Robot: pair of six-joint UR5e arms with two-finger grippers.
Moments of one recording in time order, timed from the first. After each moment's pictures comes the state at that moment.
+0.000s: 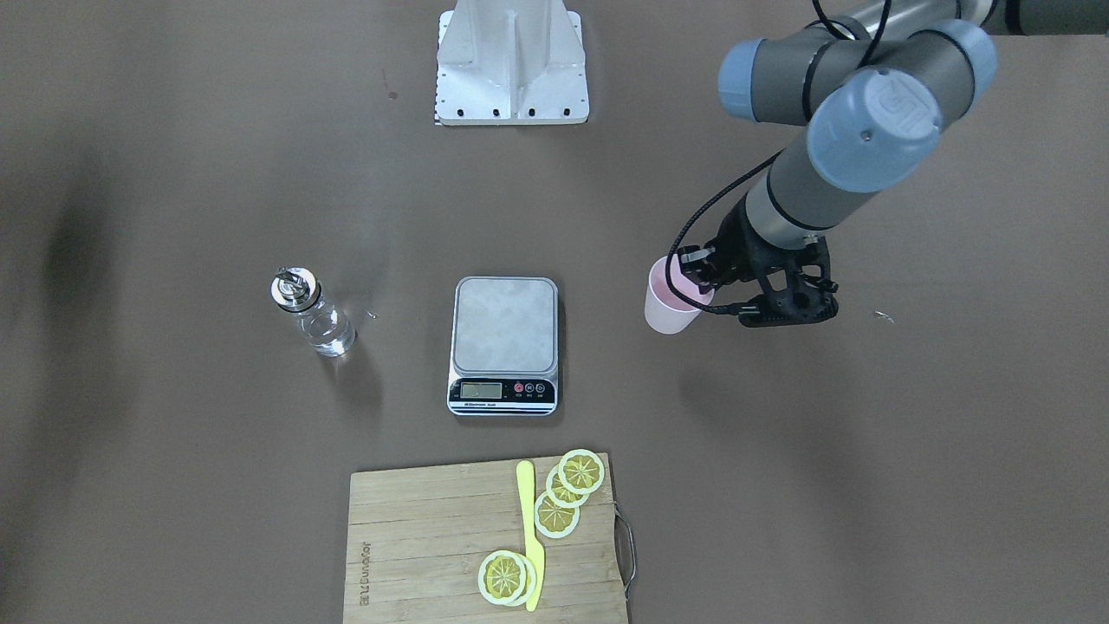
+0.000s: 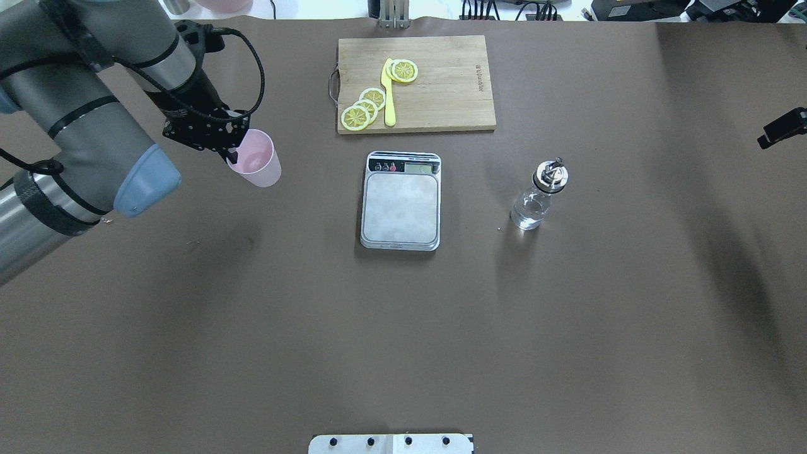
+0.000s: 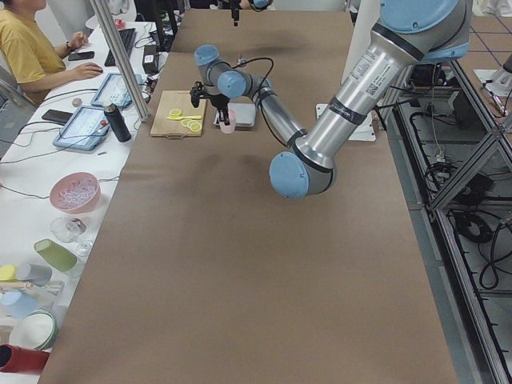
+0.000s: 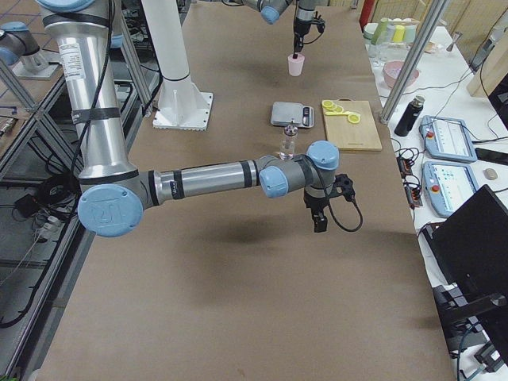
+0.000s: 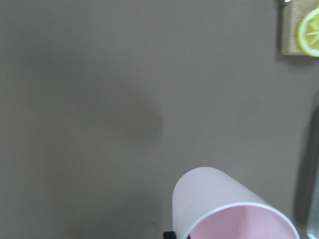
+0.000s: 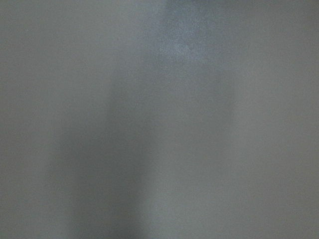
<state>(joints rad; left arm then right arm) -0.87 -2.27 -1.67 -1.39 -2.31 -1.01 1.32 -1.43 1.59 -1.39 2.25 0.18</state>
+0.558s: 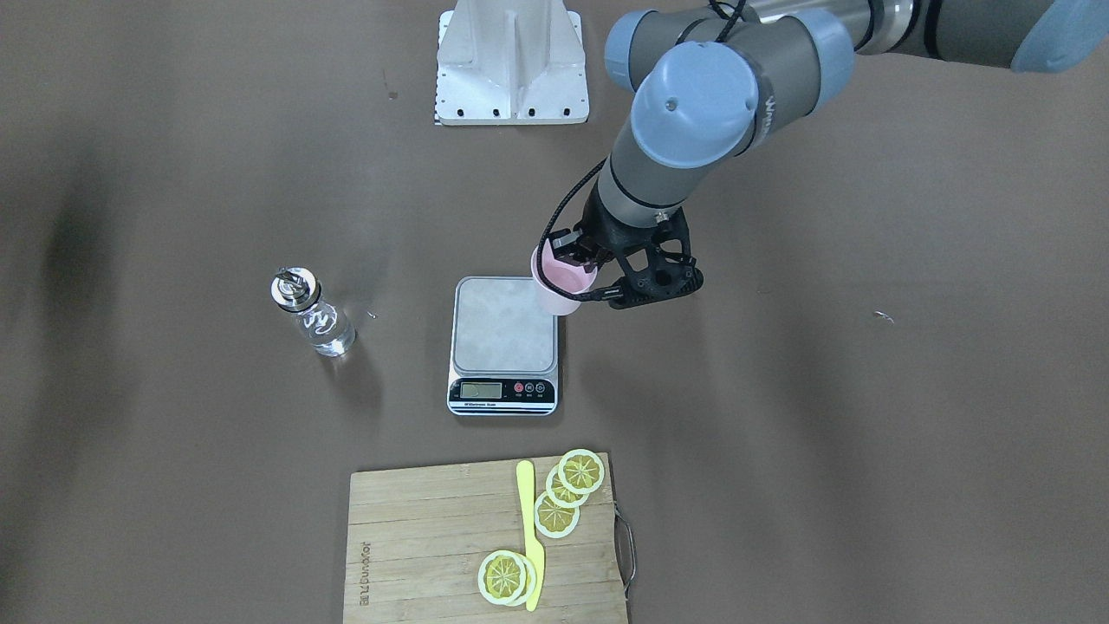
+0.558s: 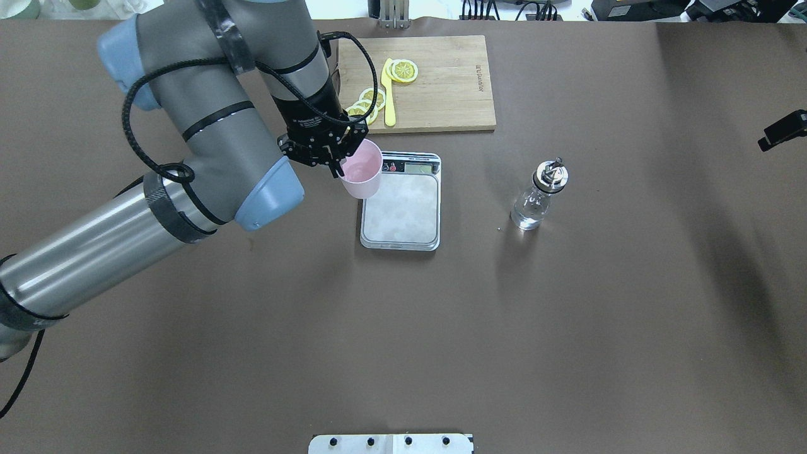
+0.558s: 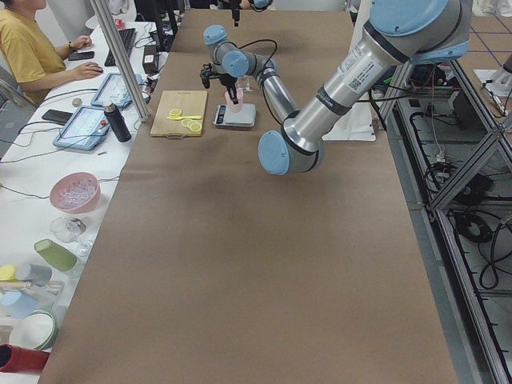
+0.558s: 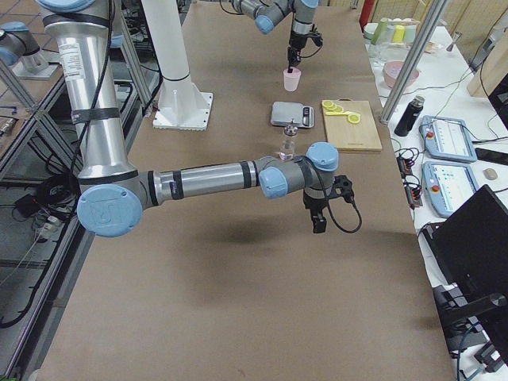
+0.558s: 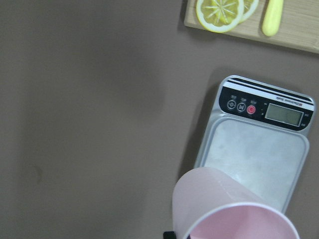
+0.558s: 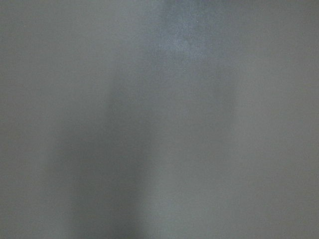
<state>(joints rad) -0.77 -2.47 -1.55 -1.38 -2.27 -1.26 1.32 -1.43 1.59 -1.39 2.26 0.18</state>
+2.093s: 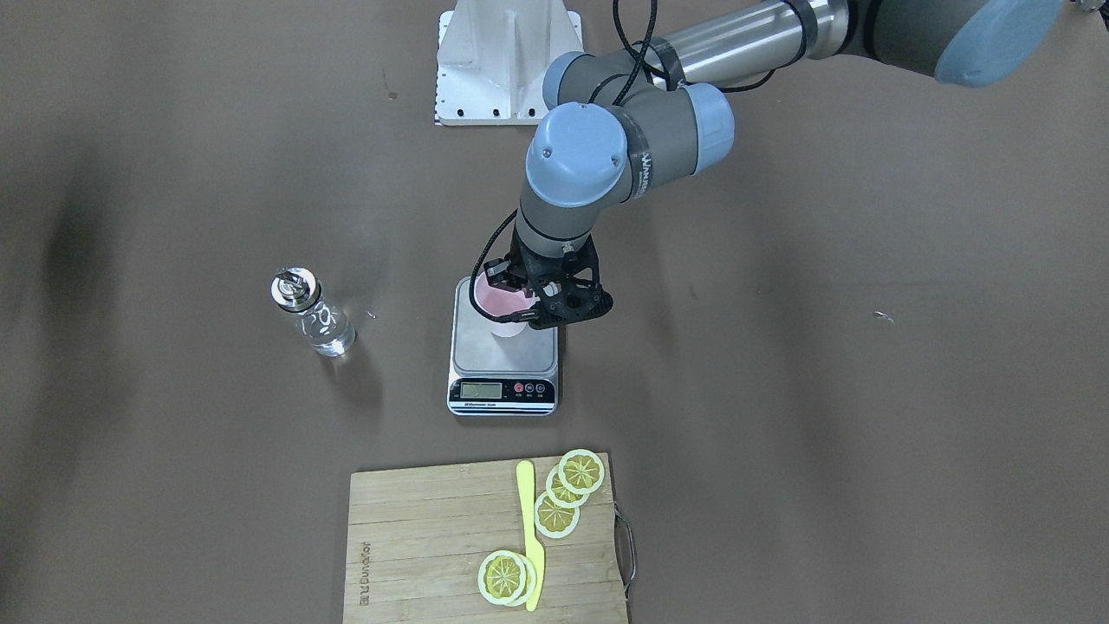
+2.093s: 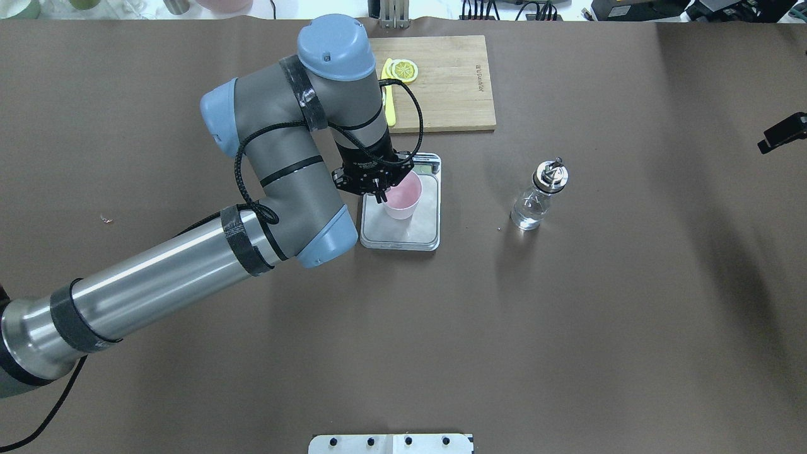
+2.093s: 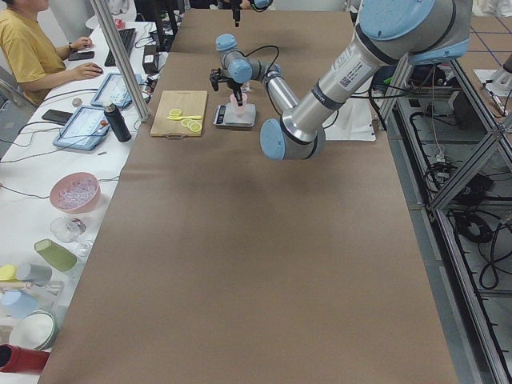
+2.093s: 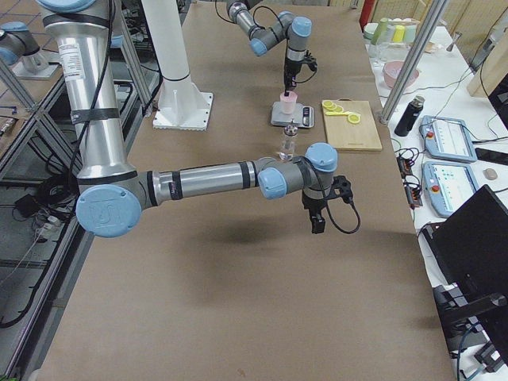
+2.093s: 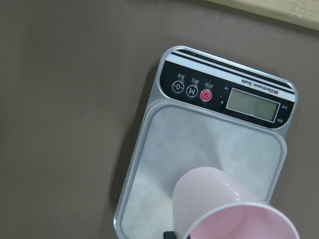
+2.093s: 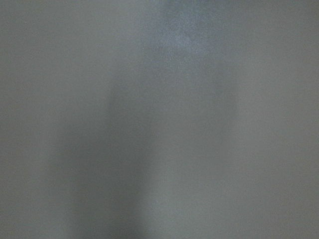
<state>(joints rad) -0.66 -2.51 -1.37 -1.60 -2.16 -1.35 1.31 -1.44 1.59 -1.39 2.26 0.18</state>
